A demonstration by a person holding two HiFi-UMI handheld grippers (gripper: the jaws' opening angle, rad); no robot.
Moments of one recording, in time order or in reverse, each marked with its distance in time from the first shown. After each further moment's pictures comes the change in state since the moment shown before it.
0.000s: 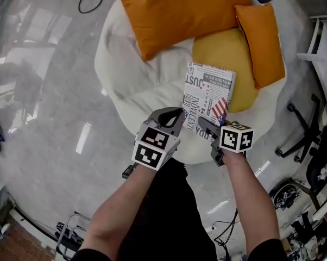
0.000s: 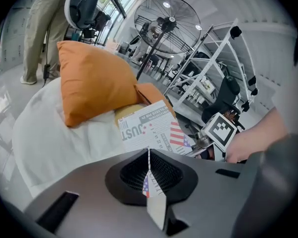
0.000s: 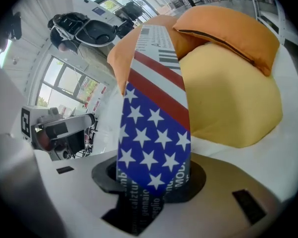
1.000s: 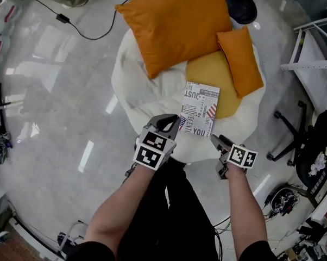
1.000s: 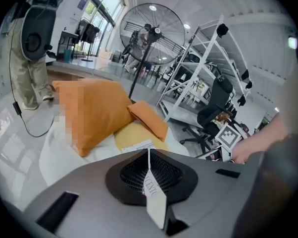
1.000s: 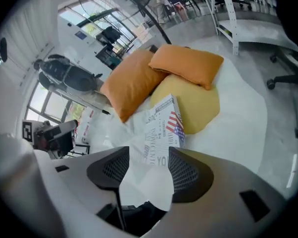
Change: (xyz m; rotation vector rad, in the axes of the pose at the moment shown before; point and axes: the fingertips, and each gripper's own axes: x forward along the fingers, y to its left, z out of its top) left arm -0.094 -0.044 0.071 0.105 -0.031 0.030; right arm -0.138 0.003 -0.021 0.236 -0.182 -0.131
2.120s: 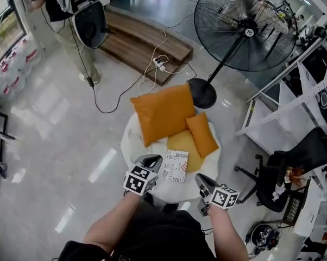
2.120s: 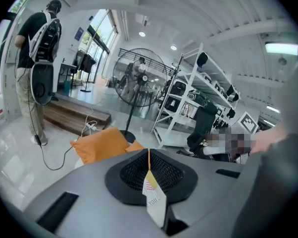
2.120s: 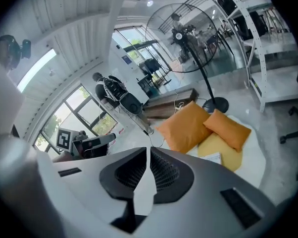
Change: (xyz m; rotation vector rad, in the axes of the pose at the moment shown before) left arm -0.286 -0.065 0.165 0.083 -0.248 -0.006; right arm -0.276 0.324 0.054 -0.280 -0.352 0.210
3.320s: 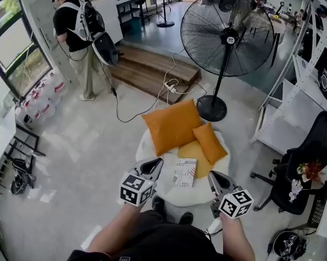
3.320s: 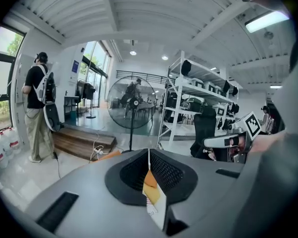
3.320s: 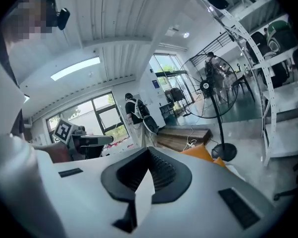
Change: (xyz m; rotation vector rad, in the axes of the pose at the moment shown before) left arm -0.102 -0.187 0.084 0.163 -0.184 0.156; right arm -0.206 0.044 0.059 -0.360 -0.297 0.115
